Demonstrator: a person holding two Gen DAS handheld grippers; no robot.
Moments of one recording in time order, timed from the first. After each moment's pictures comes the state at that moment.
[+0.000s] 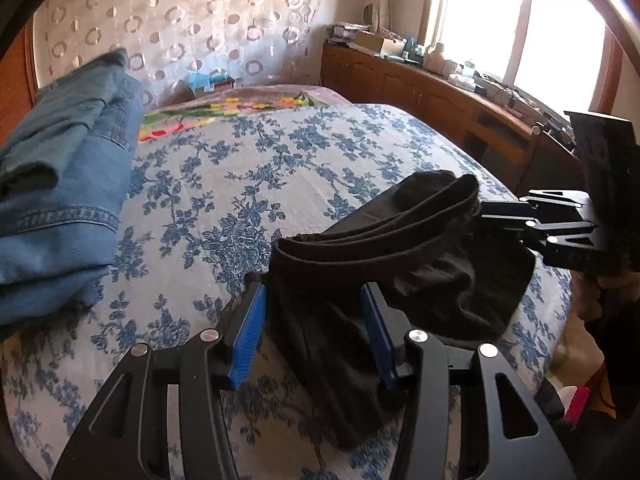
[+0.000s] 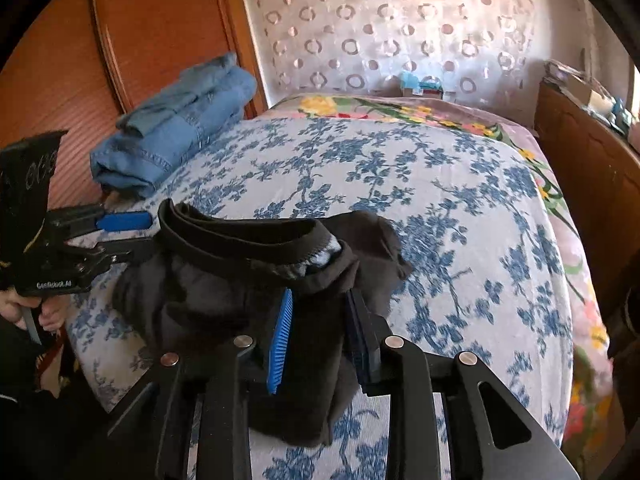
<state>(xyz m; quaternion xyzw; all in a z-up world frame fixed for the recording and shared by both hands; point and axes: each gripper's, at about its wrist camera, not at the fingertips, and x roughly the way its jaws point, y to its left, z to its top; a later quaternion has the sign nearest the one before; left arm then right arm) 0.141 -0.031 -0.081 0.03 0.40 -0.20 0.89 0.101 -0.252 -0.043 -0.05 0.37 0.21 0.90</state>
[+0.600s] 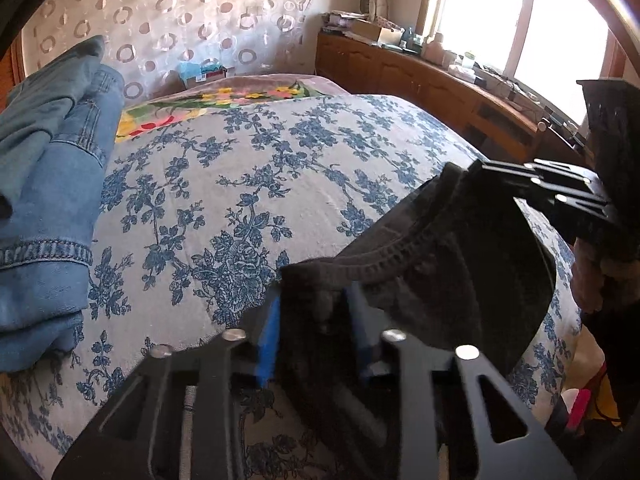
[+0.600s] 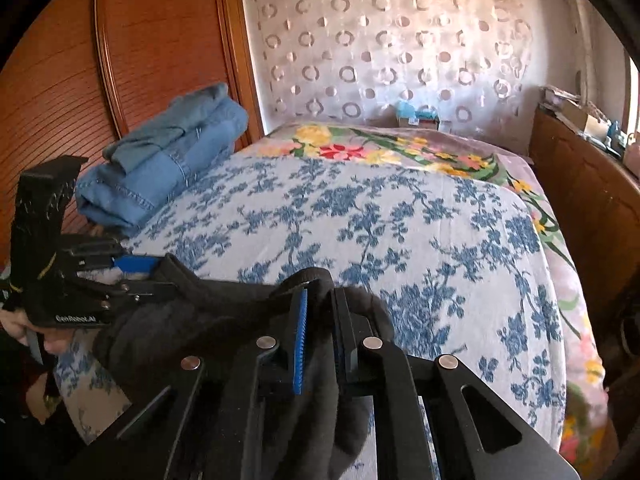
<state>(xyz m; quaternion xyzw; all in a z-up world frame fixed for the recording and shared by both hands) 0.175 -0.037 -0.091 0.04 0.41 -0.21 0.88 0.130 -0.243 -0.035 -0.05 0.31 0.21 0.93</state>
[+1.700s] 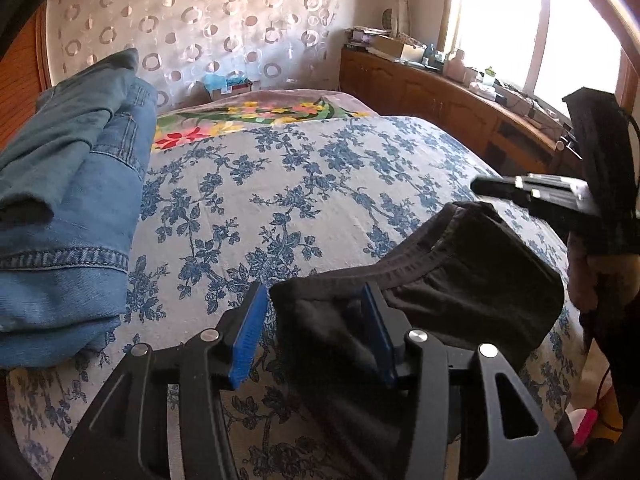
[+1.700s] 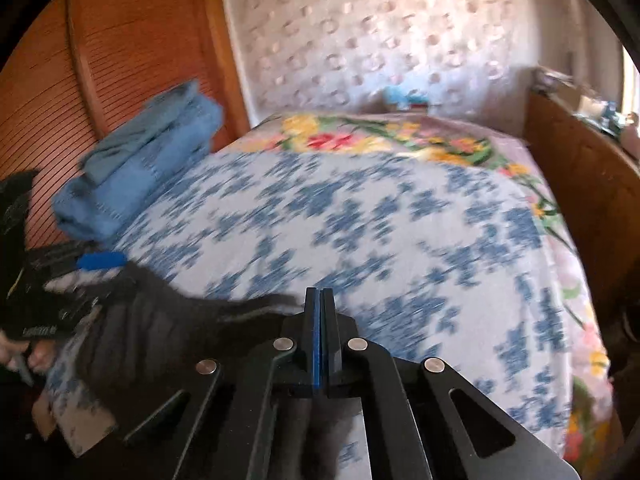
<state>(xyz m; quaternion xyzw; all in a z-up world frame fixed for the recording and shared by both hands) 0.173 -0.026 -0.079 0.03 0.39 -0.17 0.90 0.167 -0.263 -0.036 -0.01 0.33 0.17 0.93</state>
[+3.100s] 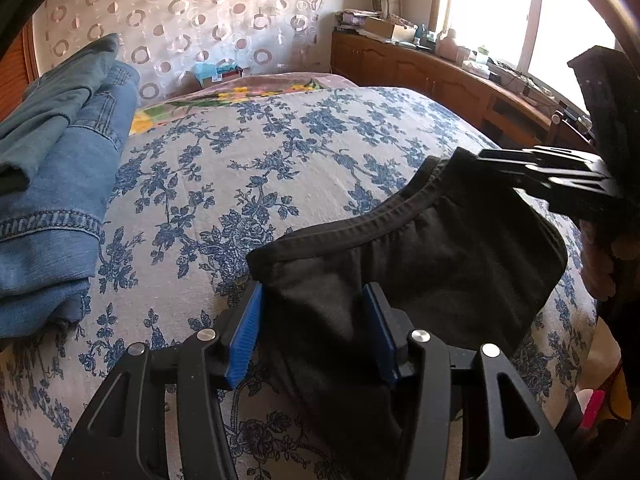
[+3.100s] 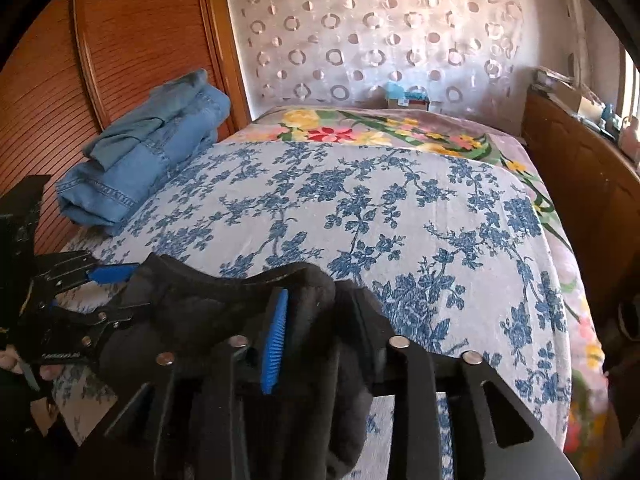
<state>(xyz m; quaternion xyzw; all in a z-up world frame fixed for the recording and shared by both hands) 0.158 -0.038 -0.098 0.05 0.41 -0.18 0.89 0.136 -0.245 -0.039 -0.04 0.34 0.18 0.92</state>
